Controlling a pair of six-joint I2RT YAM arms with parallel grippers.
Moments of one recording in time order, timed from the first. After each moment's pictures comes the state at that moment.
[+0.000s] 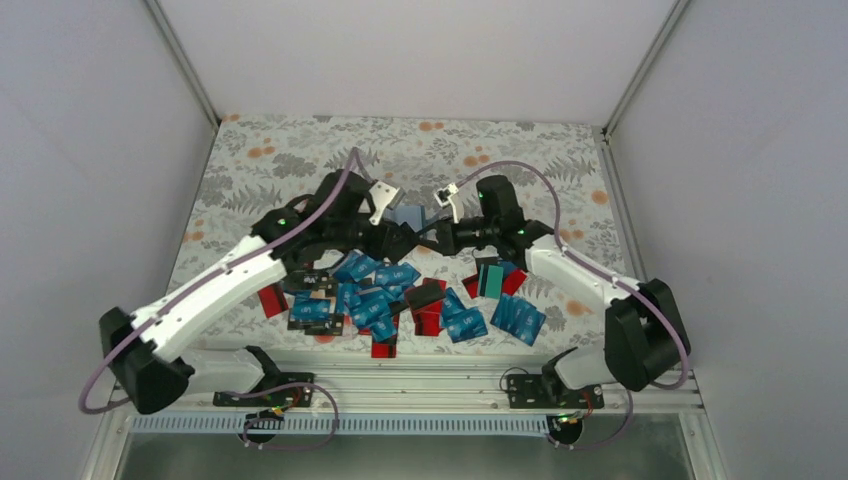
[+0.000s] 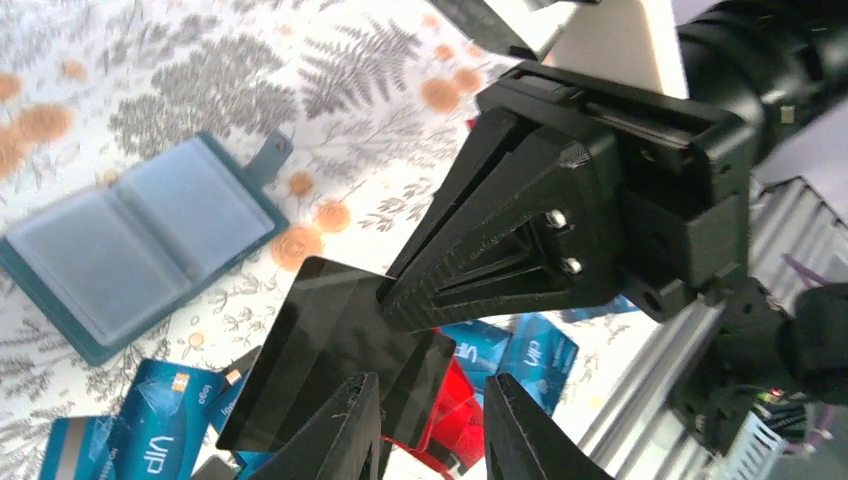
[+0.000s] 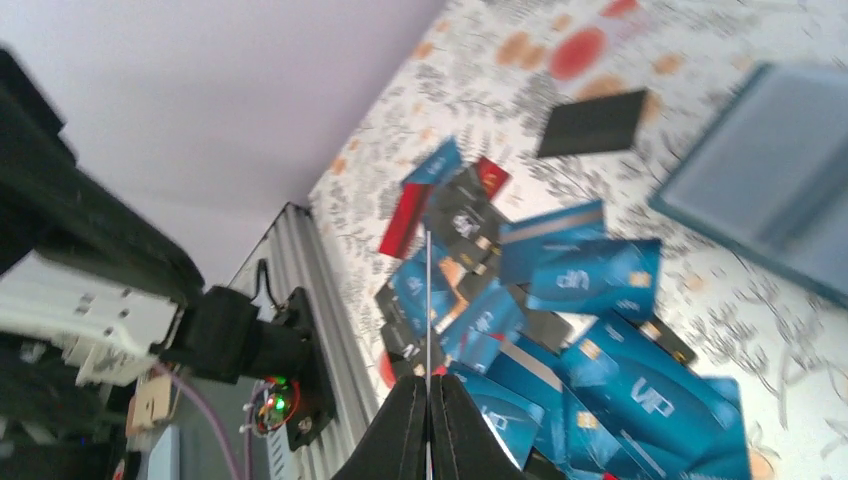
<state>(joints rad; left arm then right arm) -0.77 1.28 1.20 -0.68 0.18 -0.30 0.54 1.43 0.90 -0.10 -0.80 0.39</state>
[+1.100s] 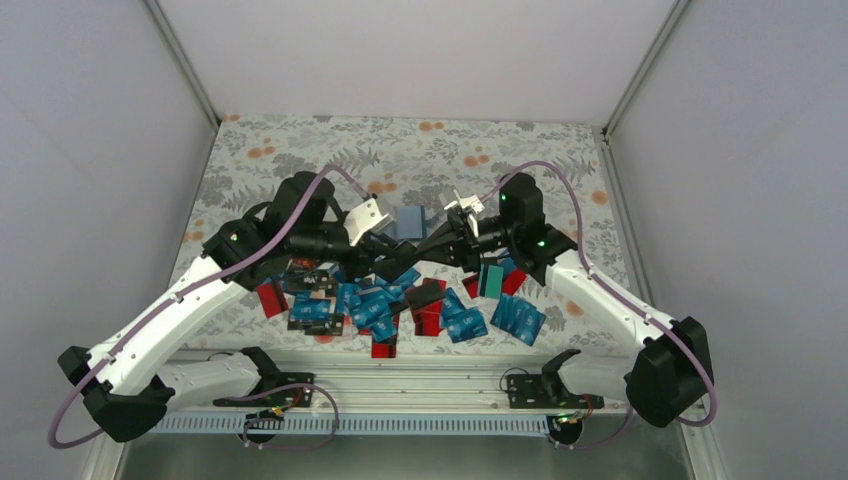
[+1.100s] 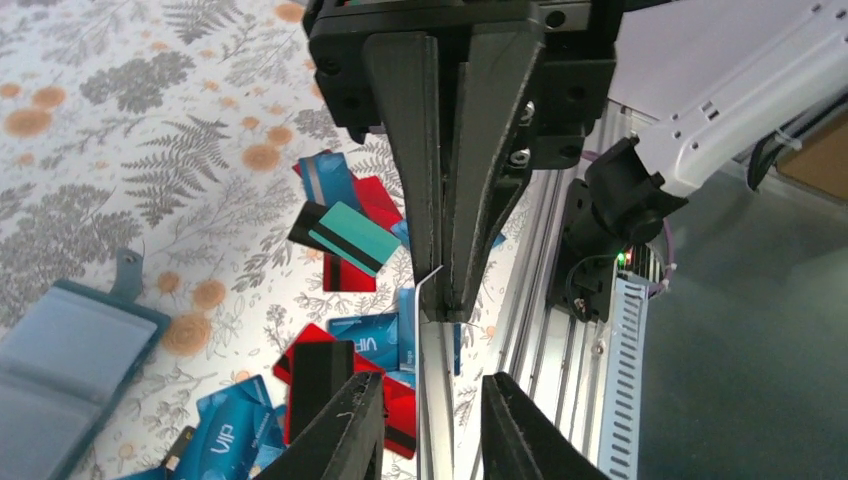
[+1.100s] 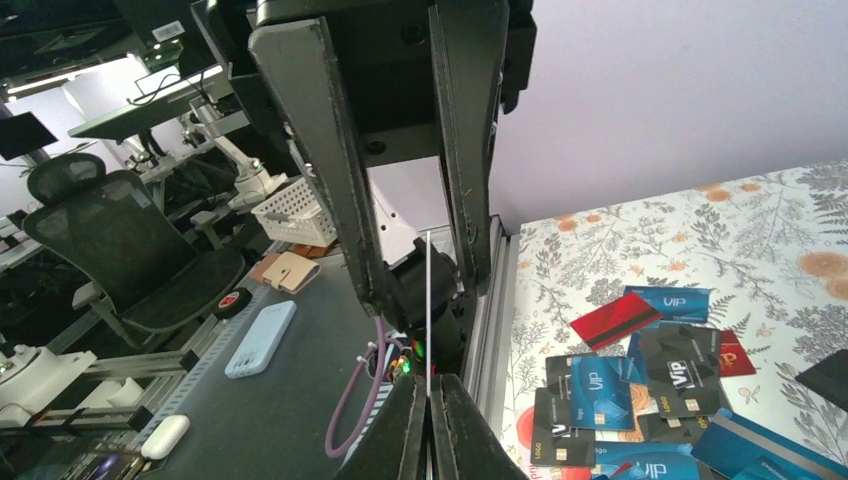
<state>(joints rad) -0.76 1.08 1.26 -0.80 0.51 0.06 0.56 1.22 0.89 0.05 -1.28 0.09</state>
